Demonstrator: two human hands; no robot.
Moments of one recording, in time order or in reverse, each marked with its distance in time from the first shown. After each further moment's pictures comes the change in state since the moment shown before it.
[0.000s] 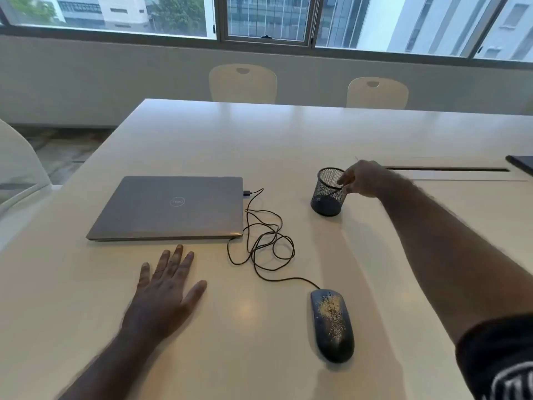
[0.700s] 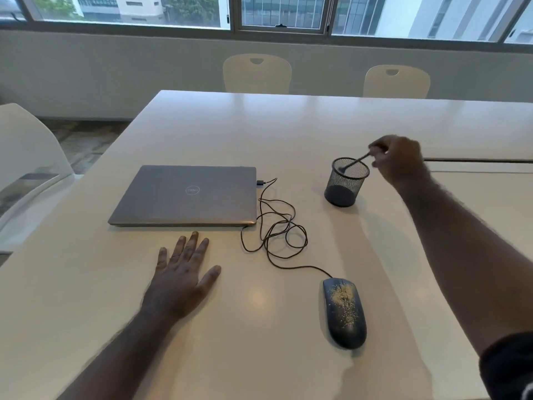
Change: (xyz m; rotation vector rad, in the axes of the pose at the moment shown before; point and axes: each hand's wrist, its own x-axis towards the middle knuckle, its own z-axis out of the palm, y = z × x) left_hand 0.001 0.002 -0.002 0.062 0.007 -0.012; right_hand 0.003 0.015 0.007 0.300 0.551 0.002
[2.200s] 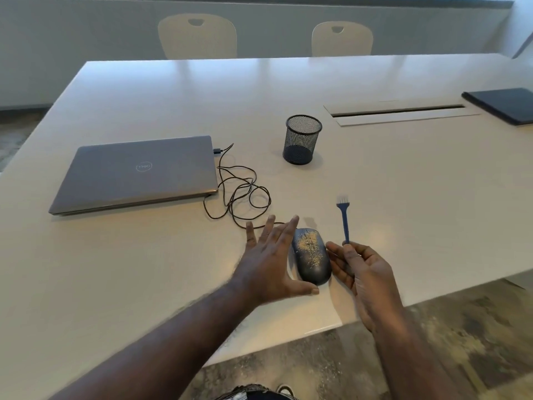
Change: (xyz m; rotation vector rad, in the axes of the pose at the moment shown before) left_hand -0.032 0.183 0.010 -0.218 -0.185 0.544; right_hand -0.316 -0.027 -0.027 1.115 0.005 0.921
